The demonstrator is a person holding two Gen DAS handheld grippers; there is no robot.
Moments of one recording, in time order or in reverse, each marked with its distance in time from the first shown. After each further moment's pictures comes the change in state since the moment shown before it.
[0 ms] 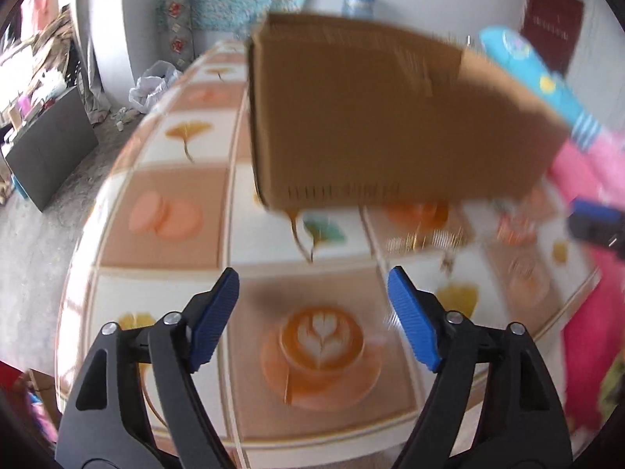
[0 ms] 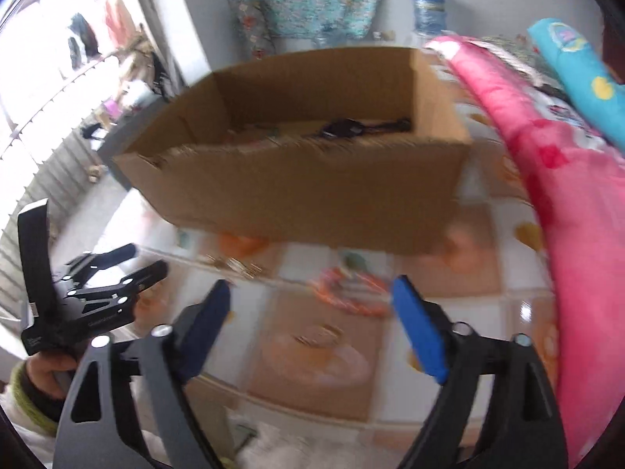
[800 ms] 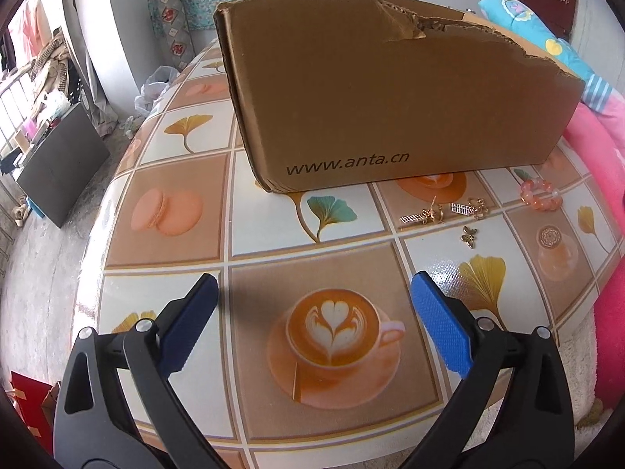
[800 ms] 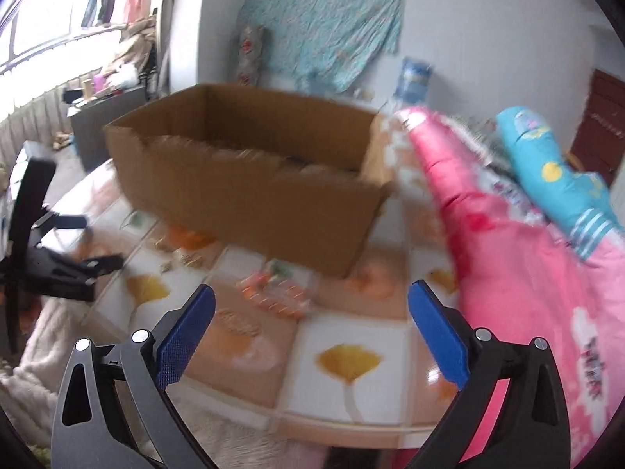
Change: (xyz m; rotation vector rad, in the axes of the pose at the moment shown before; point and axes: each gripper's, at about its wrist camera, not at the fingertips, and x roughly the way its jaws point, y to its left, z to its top) left arm 0.004 -0.011 -0.003 0.064 0.030 0.073; right arm -0.032 0.017 -0.021 -0.193 -0.190 -0.121
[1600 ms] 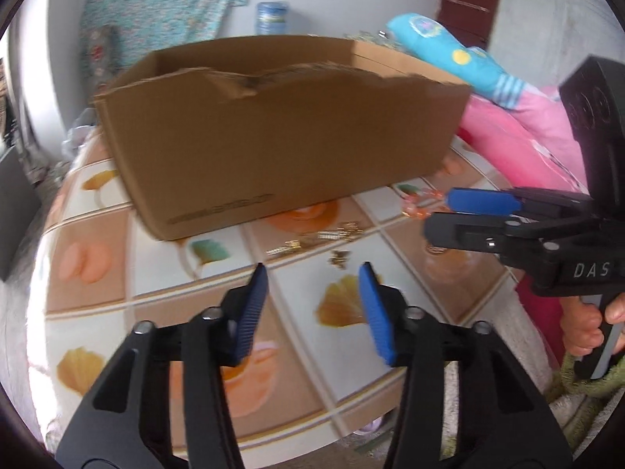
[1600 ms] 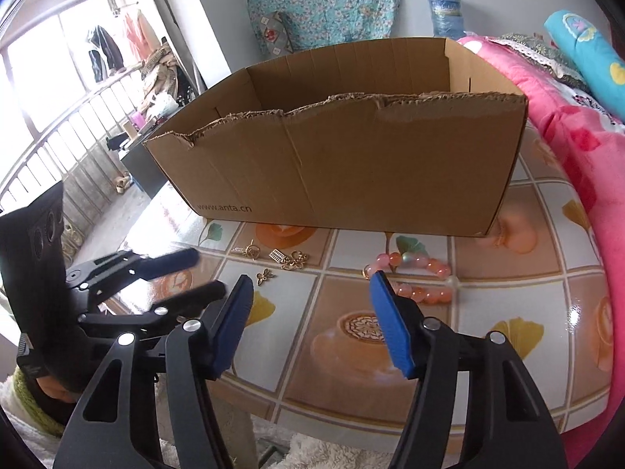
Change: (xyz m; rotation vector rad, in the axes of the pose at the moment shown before) left arm -0.020 -0.038 0.001 0.147 -0.127 -0.303; right arm 0.046 0.021 -0.001 0.222 0.088 0.302
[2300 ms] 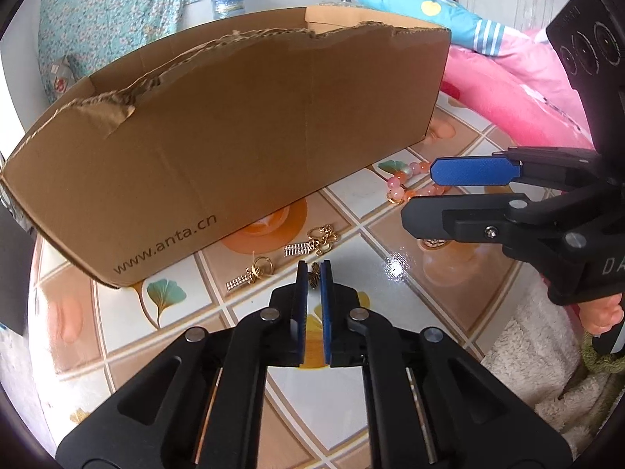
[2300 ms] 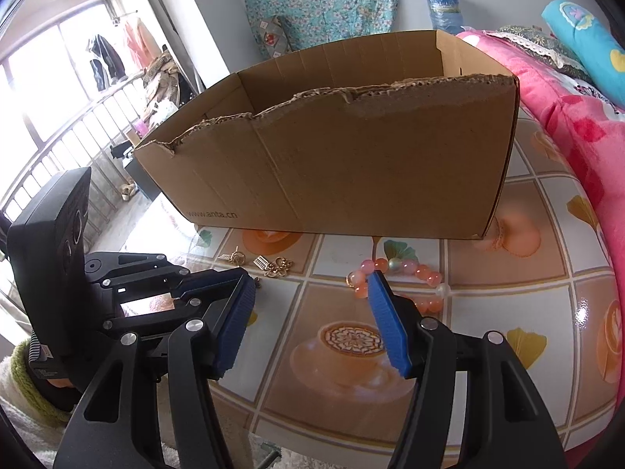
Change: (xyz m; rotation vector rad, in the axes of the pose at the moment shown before) left arm 0.034 -0.024 0.015 0.182 0.093 0.015; right arm 0.008 -0.019 0.002 0.031 -0.015 0.023
